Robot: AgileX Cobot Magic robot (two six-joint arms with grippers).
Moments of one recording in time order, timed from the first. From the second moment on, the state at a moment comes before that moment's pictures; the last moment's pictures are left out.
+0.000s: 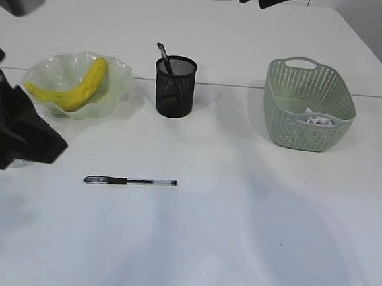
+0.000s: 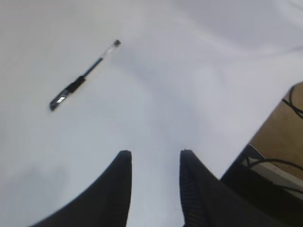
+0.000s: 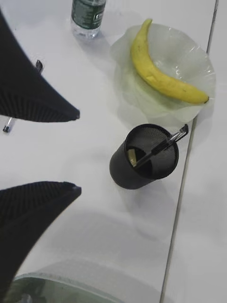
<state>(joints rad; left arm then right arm) -0.71 1.16 -0.98 -0.09 0.86 0.04 0.23 2.17 -2.41 0.39 1.25 -0.09</state>
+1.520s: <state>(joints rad) -0.08 0.68 -0.72 -0.21 0.89 -0.15 0.66 2.30 -2.23 0.38 1.25 -0.80</state>
